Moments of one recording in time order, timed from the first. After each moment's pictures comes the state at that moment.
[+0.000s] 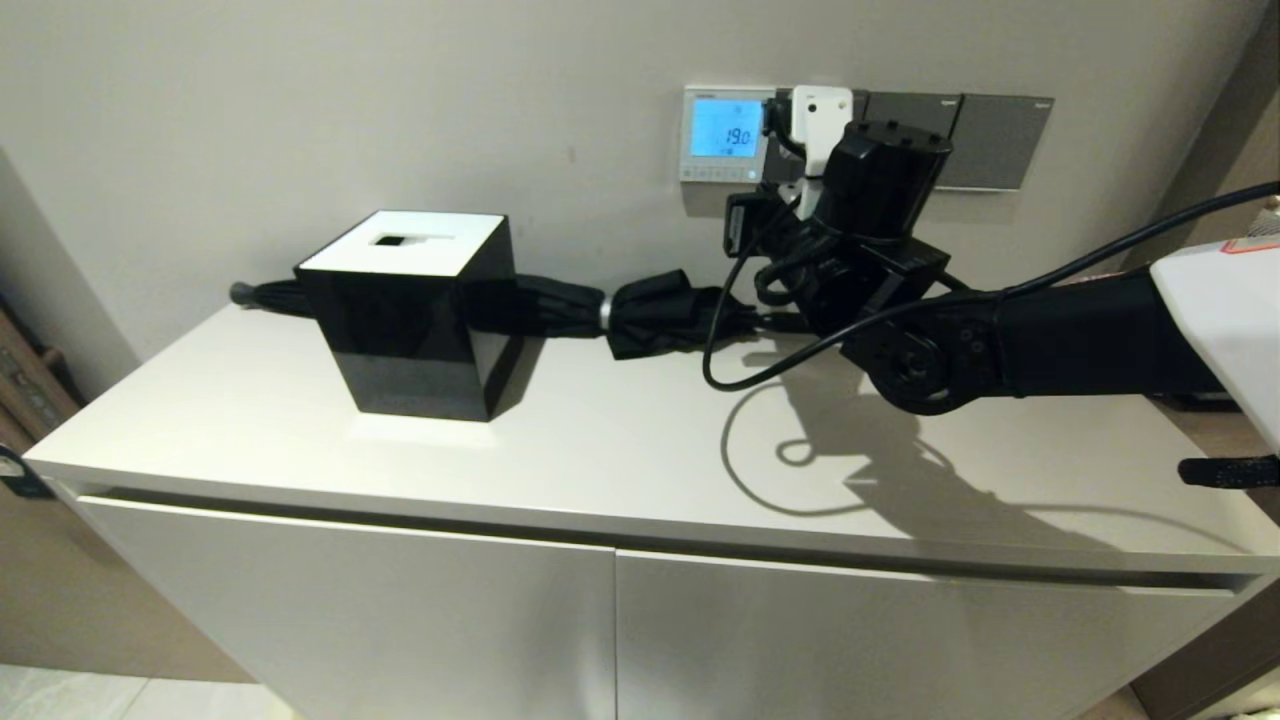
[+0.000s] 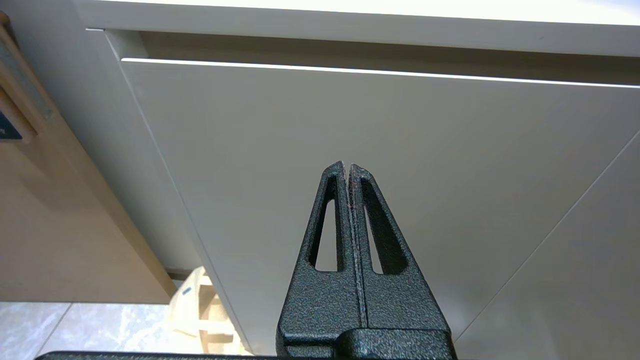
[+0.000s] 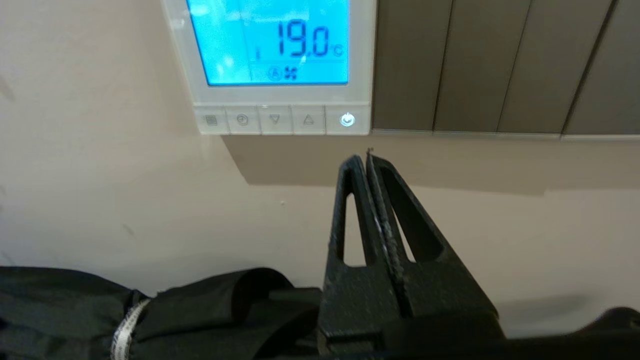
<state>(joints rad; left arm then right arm) 0.00 0.00 0.00 0.01 0.00 0.01 0.54 2.05 -1.60 -0.76 -0.49 -0.16</state>
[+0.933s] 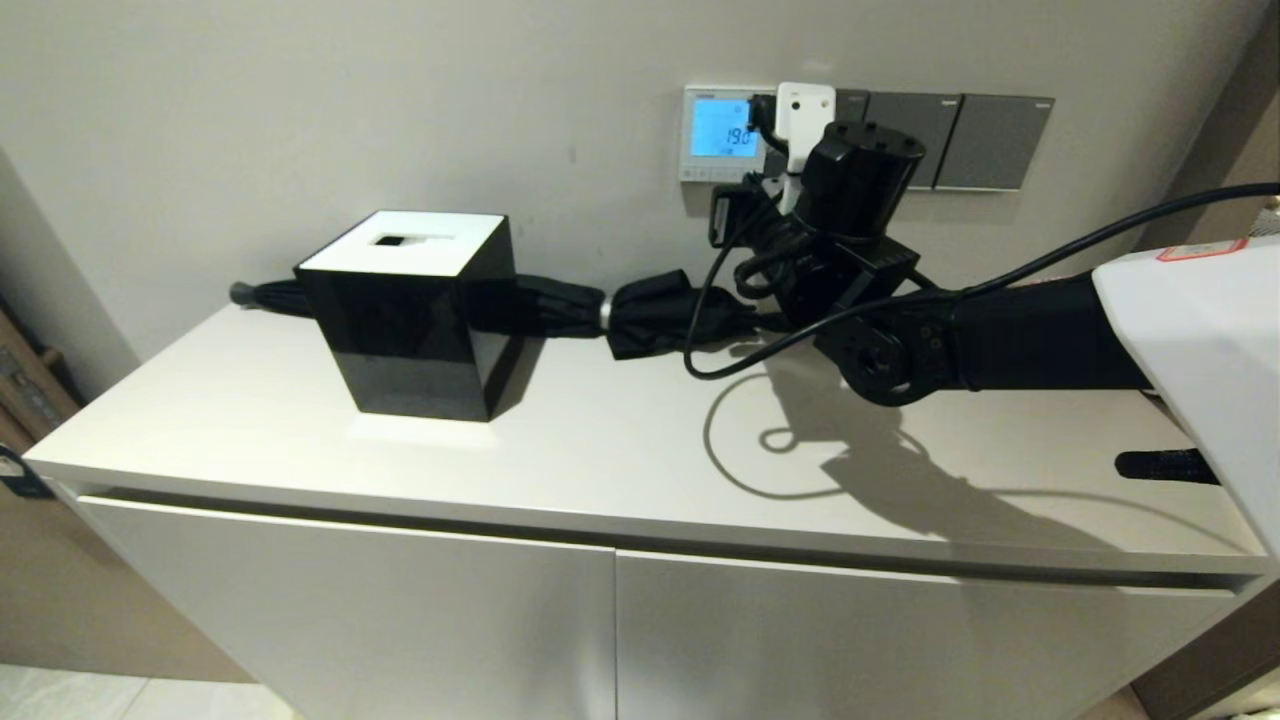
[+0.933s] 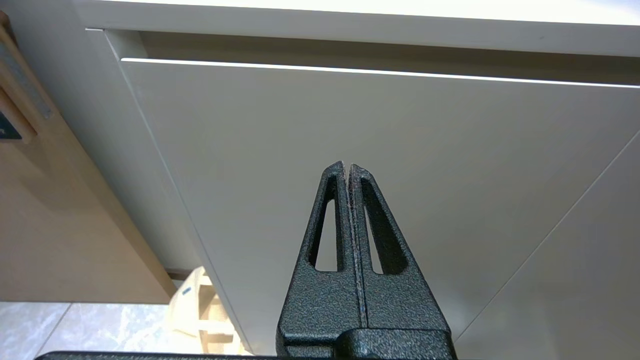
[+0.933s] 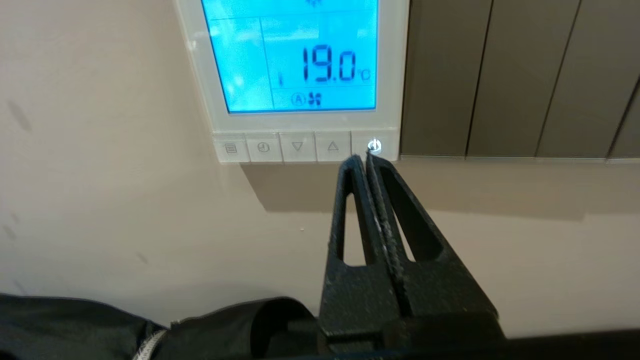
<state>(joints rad) 0.00 0.00 0.00 0.01 0.00 0.01 0.54 2.12 -1.70 -0.79 -0.48 -0.16</state>
